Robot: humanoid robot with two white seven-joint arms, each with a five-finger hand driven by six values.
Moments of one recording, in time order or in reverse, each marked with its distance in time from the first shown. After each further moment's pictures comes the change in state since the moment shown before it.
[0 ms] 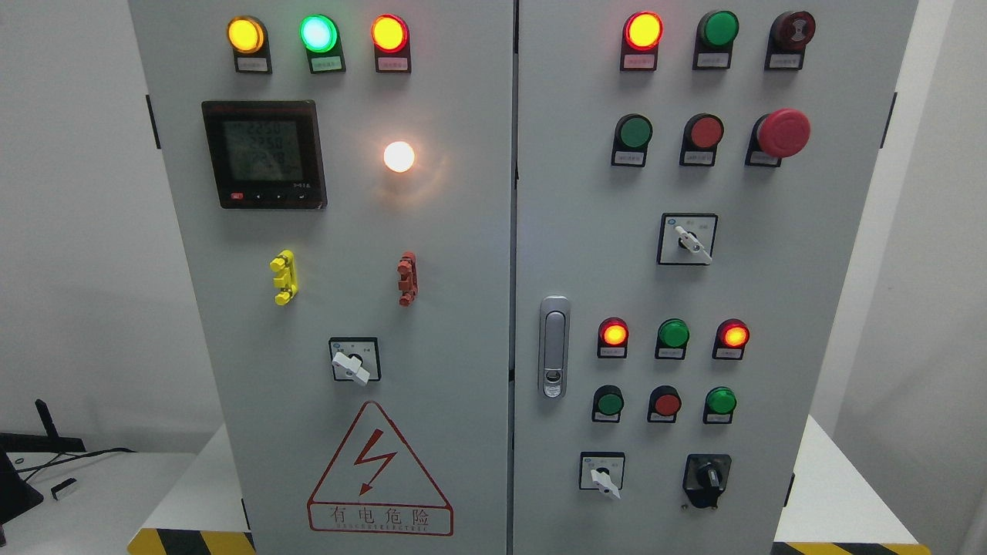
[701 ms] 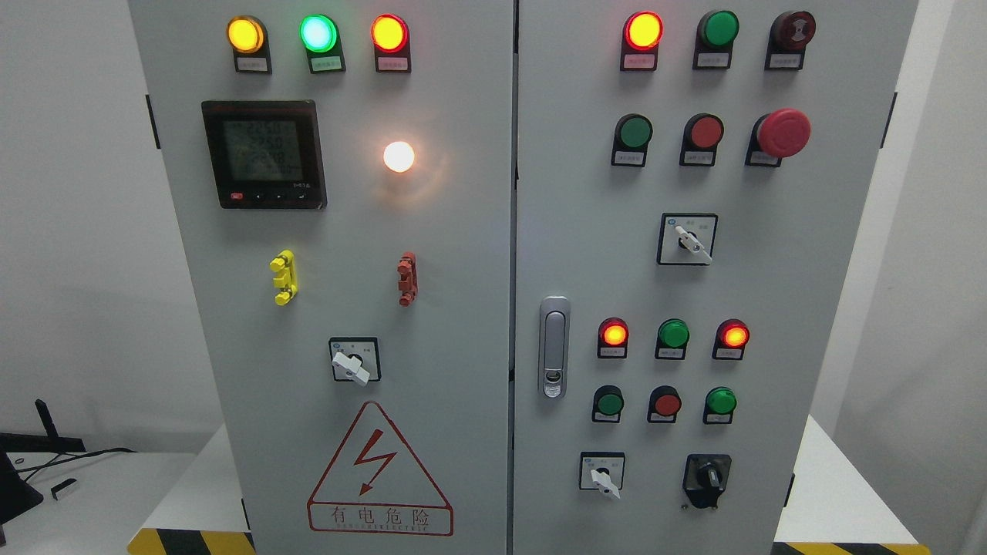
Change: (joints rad) left arm 0.000 0.000 0.000 0.000 0.000 0.000 0.000; right arm 0.063 0.014 -0.129 -0.414 0.027 -0.008 -0.055
